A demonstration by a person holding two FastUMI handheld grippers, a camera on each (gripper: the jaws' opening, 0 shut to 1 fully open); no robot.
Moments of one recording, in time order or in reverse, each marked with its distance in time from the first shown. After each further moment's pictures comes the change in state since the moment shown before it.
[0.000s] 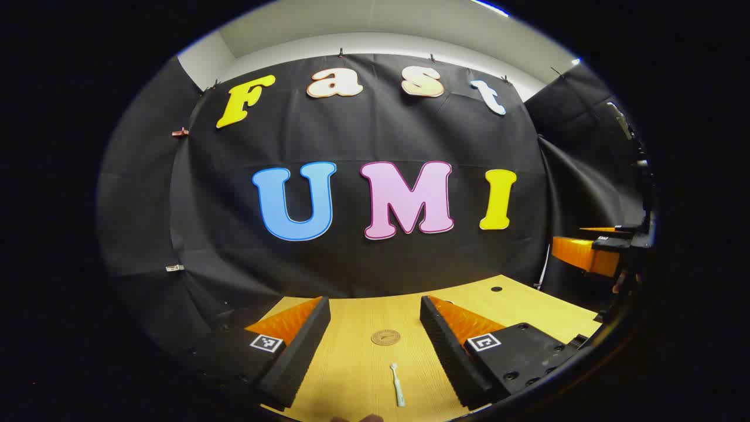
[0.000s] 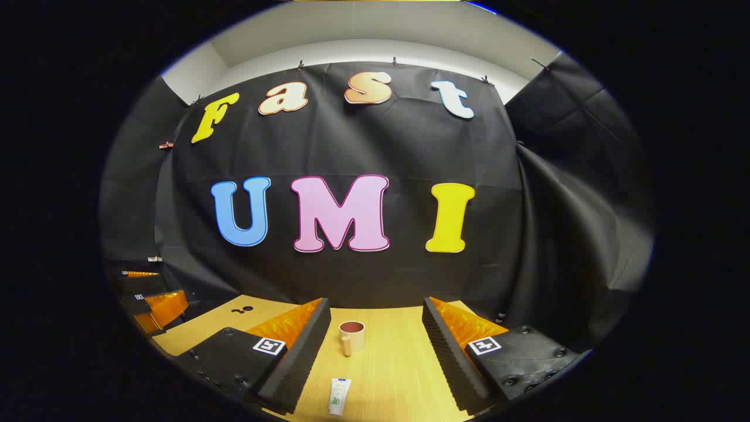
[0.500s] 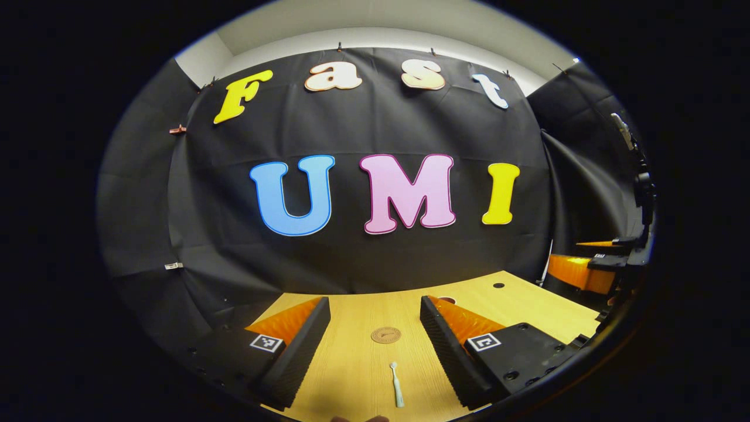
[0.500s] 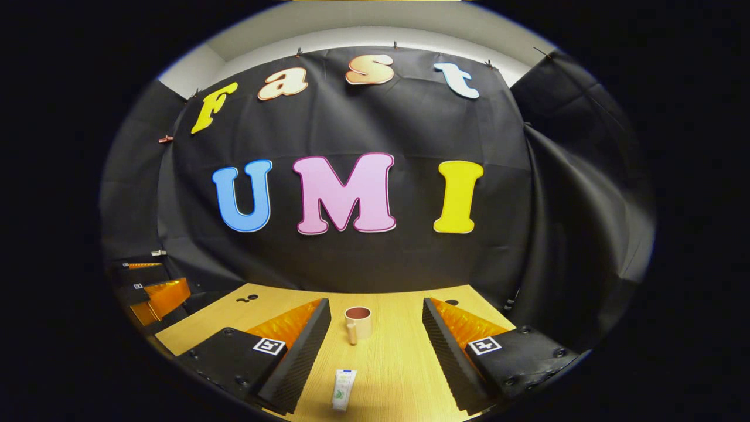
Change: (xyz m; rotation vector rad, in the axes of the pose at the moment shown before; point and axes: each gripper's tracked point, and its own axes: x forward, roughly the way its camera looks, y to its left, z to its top) left arm 0.012 -0.004 -0.003 0.007 0.022 0.007; right arm 0.013 0.002 -0.041 0.019 0.105 0.028
